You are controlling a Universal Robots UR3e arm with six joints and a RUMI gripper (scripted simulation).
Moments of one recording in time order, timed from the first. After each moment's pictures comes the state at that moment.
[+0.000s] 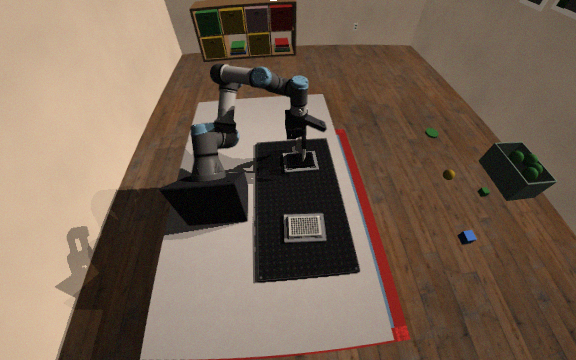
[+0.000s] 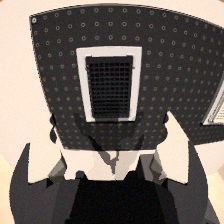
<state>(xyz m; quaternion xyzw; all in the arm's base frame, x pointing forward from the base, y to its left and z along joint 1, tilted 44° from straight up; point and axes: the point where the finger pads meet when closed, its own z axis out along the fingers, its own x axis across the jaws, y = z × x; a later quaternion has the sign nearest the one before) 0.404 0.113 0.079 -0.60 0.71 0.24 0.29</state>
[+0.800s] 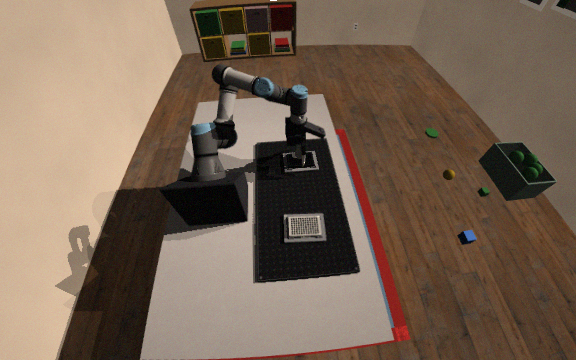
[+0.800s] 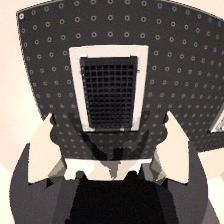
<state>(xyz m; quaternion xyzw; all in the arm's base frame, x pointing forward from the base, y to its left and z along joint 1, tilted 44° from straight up) 0.408 0.138 0.053 -0.60 0.71 0.24 0.29</state>
